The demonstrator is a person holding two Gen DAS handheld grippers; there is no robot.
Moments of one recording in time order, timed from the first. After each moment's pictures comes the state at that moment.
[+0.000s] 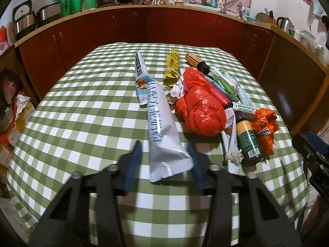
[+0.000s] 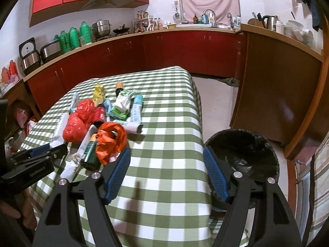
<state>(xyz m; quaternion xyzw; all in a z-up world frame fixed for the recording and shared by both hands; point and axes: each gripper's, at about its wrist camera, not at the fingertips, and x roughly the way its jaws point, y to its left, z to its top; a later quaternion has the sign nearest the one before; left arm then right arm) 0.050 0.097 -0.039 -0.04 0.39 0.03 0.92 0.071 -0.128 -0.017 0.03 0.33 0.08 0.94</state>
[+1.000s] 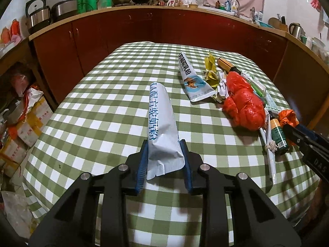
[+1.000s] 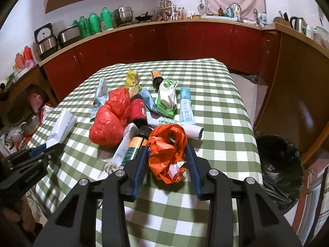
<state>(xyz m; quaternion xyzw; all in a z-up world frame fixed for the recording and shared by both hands) 0.019 0.168 -0.034 -0.04 0.39 0.07 0.92 0.094 -0.066 -0.023 0.01 0.36 0.15 0.92</state>
